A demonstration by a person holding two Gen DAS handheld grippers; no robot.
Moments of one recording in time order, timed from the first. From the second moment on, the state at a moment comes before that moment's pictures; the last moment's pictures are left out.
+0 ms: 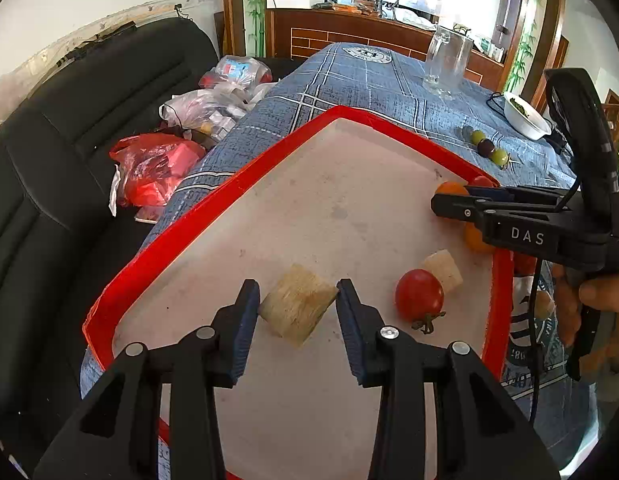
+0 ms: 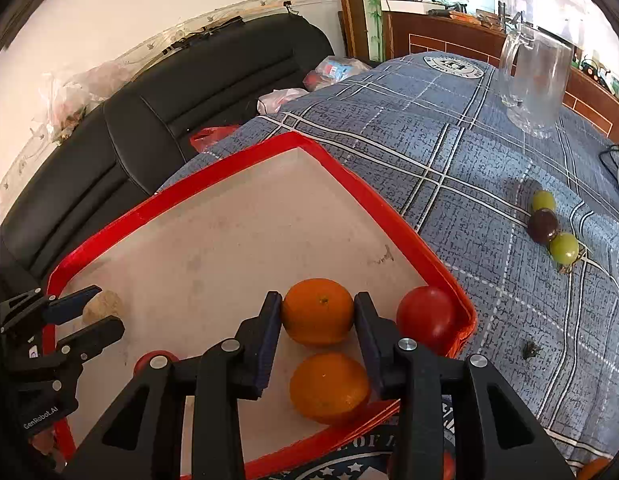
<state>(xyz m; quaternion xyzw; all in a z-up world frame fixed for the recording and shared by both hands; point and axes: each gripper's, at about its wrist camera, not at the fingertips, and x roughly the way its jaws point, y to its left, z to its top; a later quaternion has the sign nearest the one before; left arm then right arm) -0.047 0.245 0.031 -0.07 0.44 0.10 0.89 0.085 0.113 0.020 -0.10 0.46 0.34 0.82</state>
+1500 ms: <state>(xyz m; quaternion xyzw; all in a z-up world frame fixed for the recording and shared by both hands) -0.090 0.193 0.061 -0.11 0.42 0.05 0.90 -0.029 0.013 0.075 0.00 0.41 0.36 0.84</state>
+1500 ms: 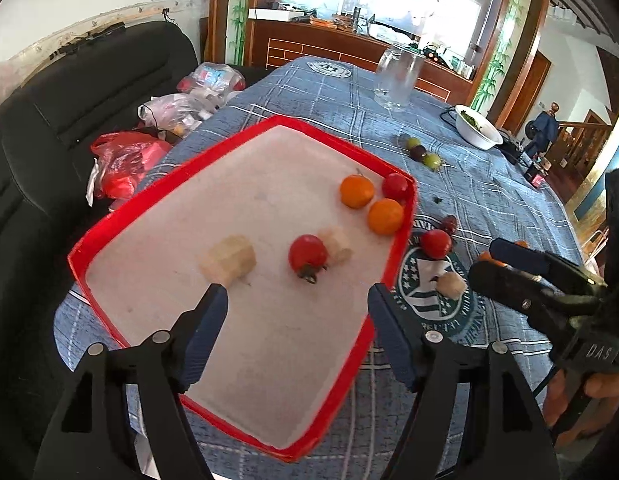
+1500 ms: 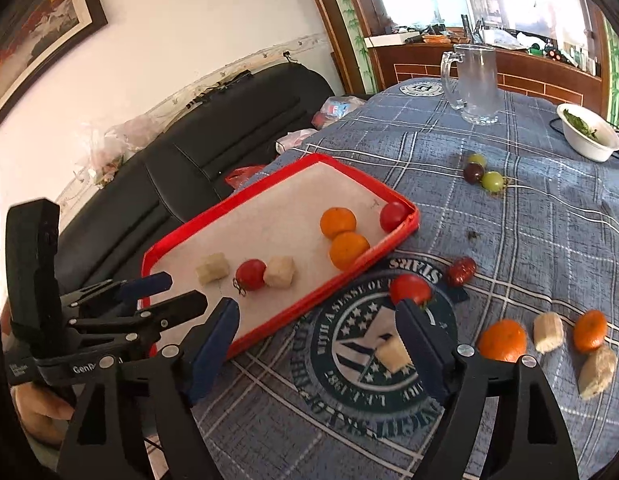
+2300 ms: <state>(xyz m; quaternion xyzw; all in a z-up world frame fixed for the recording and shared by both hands) -0.088 0.121 0.053 -0.09 0.44 -0.05 0.89 -0.062 -0.108 0.056 0.04 0.42 0.27 0.87</state>
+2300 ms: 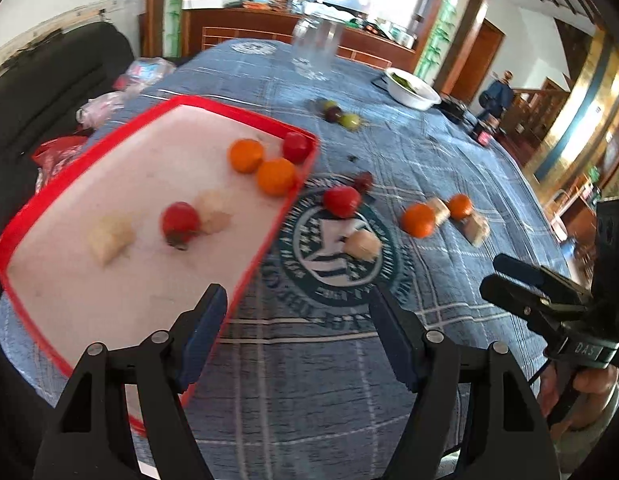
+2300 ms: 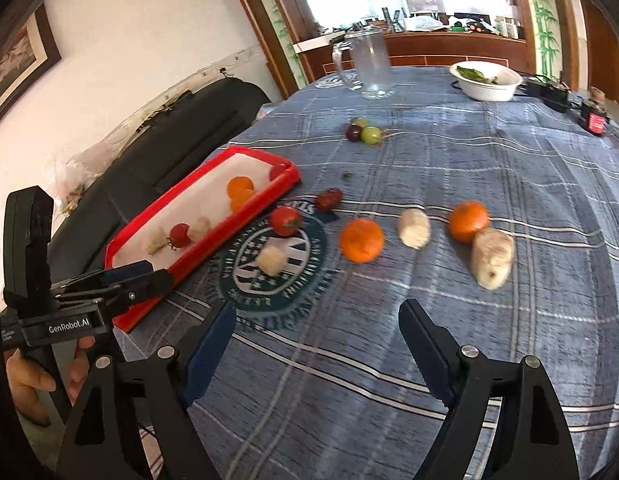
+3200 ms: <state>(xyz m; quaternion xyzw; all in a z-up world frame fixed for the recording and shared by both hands) -0.049 0.078 0.024 -0.06 0.46 -0.08 0.88 -0.029 -0.157 0.047 0.06 0.42 0.19 0.89</state>
